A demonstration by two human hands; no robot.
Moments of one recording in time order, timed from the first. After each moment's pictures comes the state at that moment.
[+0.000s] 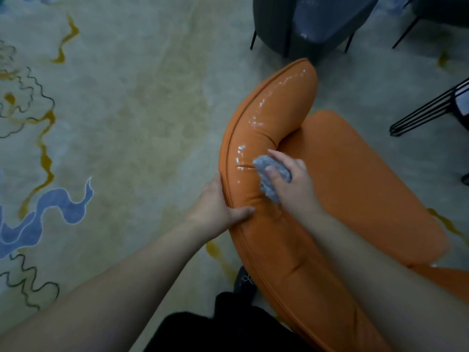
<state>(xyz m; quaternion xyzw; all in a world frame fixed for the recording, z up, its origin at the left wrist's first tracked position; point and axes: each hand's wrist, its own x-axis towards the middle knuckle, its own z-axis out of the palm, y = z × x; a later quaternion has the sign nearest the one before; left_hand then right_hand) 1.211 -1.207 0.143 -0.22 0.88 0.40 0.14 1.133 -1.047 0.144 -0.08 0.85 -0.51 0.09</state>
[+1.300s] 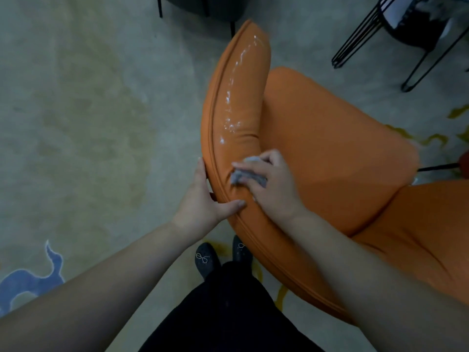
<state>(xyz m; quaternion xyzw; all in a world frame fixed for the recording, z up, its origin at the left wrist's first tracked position) 1.121 -1.279 0.128 -0.04 0.80 0.54 0.25 1.115 -1.111 0.112 -0.01 0.88 -0.47 0.03</state>
